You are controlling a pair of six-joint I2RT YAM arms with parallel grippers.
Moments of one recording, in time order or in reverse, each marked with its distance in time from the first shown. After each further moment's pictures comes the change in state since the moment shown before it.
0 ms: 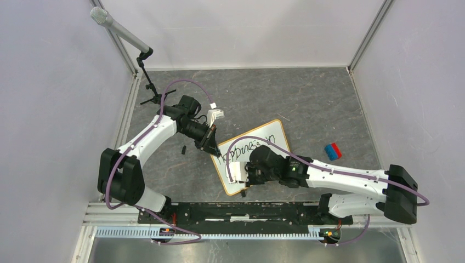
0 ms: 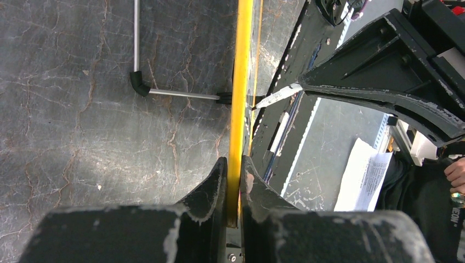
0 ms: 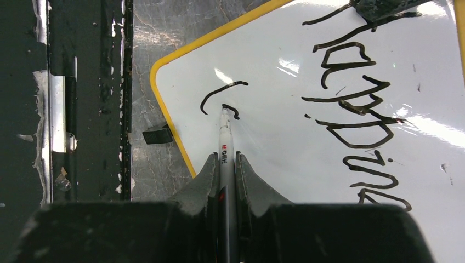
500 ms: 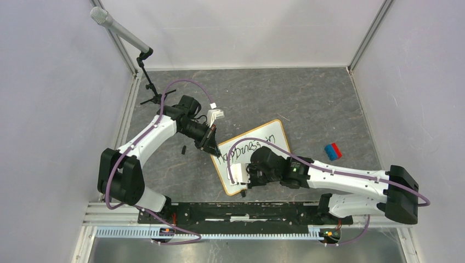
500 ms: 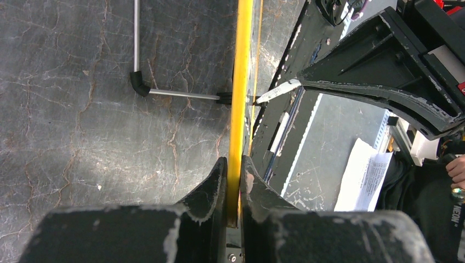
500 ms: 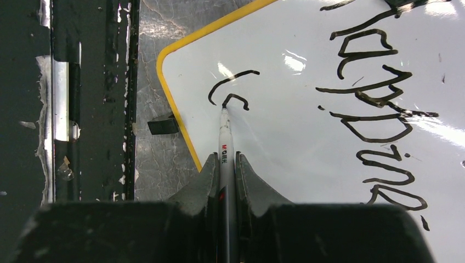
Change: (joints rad) left arm 0.000 0.000 -0.001 0.001 0.000 0.000; right arm 0.000 -0.005 -0.016 -0.018 -0.014 -0.013
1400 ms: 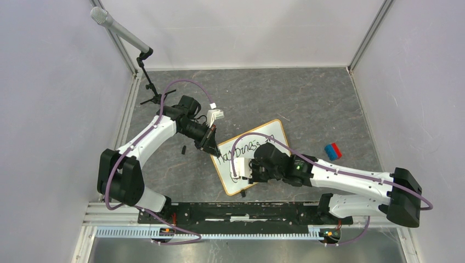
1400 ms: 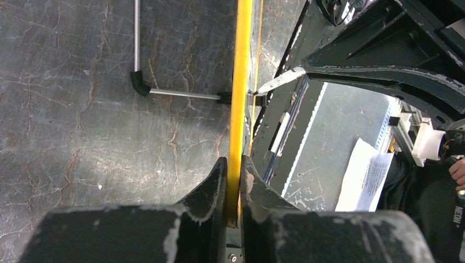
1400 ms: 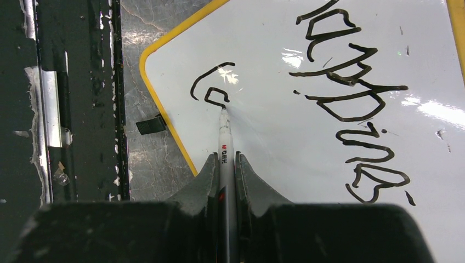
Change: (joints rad) left arm 0.000 -0.006 -0.004 0.003 -0.003 0.000; right arm -0.044 -0.032 -0.003 -0.002 0.003 0.040
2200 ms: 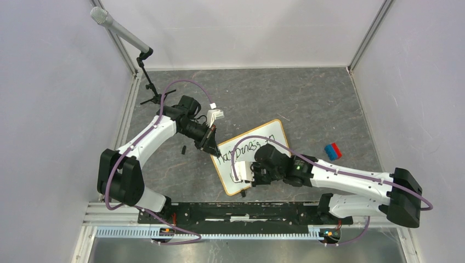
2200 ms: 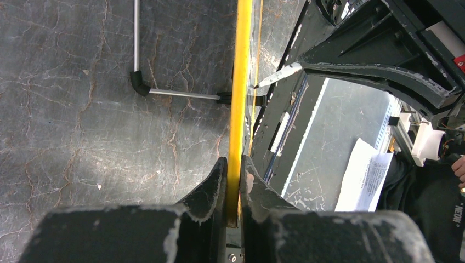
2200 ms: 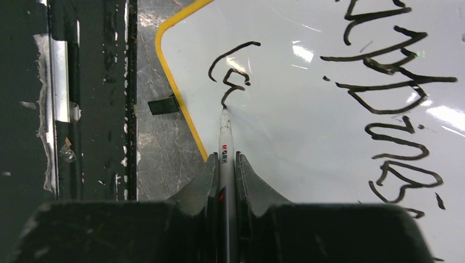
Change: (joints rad) left arm 0.000 0.000 0.000 0.000 0.000 0.000; right arm -0.005 0.004 -0.012 -0.050 -0.048 -0.043
